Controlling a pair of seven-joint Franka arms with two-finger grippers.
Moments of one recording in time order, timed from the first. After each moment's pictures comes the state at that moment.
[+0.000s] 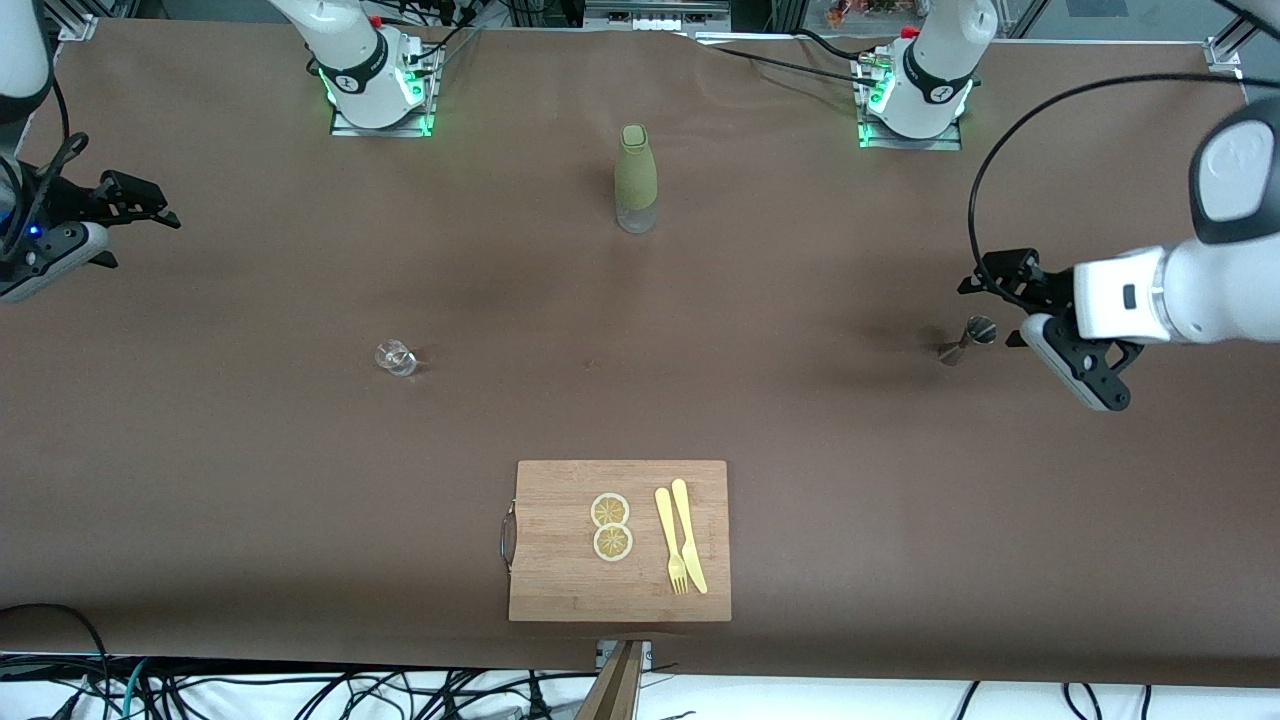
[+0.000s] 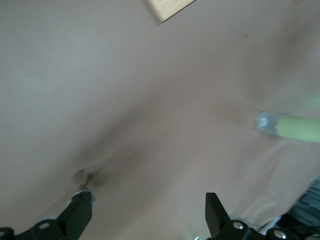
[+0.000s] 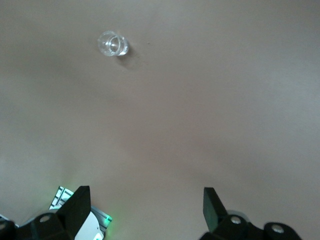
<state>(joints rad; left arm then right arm) -0.11 0.31 0.06 -1.39 -0.26 1.45 0.57 -0.08 -0.01 -0.07 -1.81 0.01 1.61 -0.66</state>
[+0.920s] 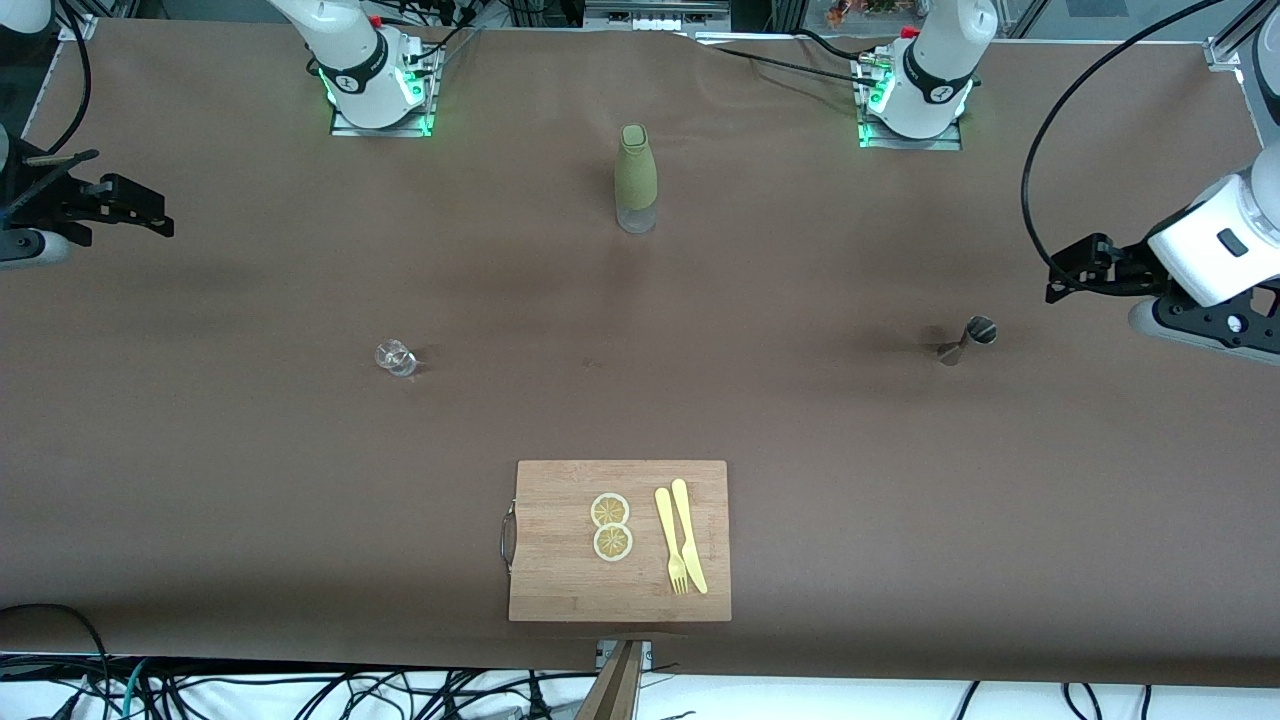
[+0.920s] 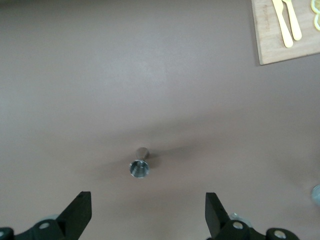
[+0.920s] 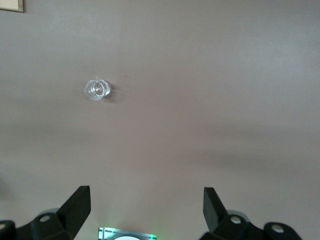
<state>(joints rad) -0.10 0.21 0.03 -1.36 -0.04 1.50 0.09 -0.05 -0.03 -0.03 -1.73 -0.01 1.59 -0.21</state>
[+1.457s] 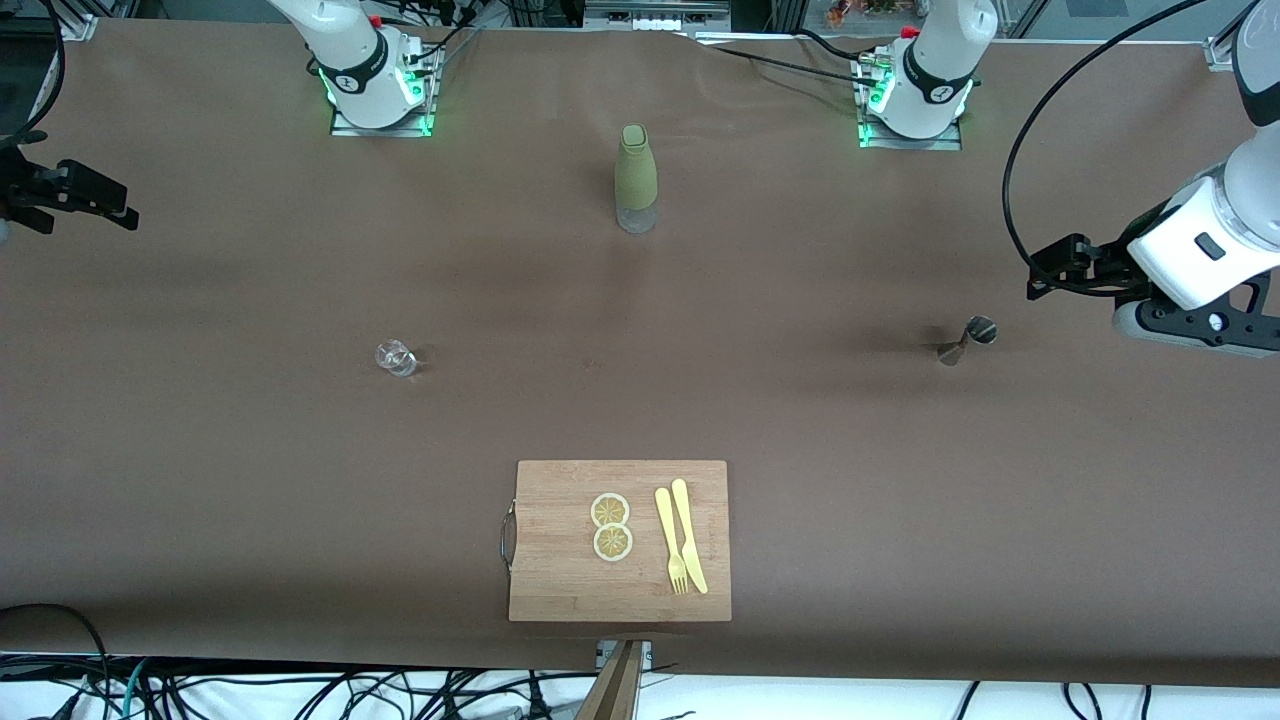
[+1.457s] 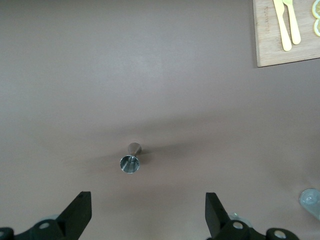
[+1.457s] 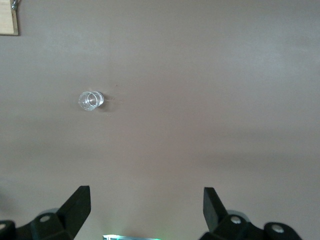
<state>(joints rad) -0.10 0.22 0.02 -1.36 -0.05 1.49 0.05 -0.04 -0.05 -0.09 -1.71 0.00 1.59 -0.15</state>
